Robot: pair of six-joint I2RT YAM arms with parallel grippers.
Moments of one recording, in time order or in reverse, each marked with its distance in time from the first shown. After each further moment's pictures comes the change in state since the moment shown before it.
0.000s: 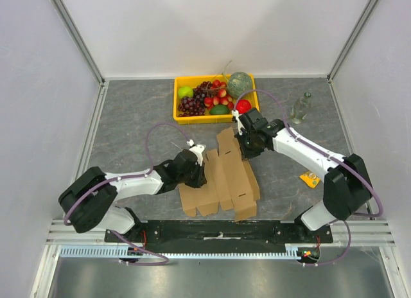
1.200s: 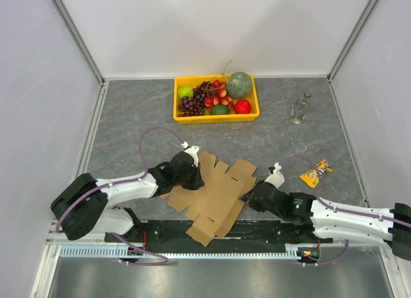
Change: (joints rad) left arm -0.002 -0.037 -0.050 -0.010 0.022 -0.117; right arm 0.577 -0.734 -0.901 0.468 0.418 1.287
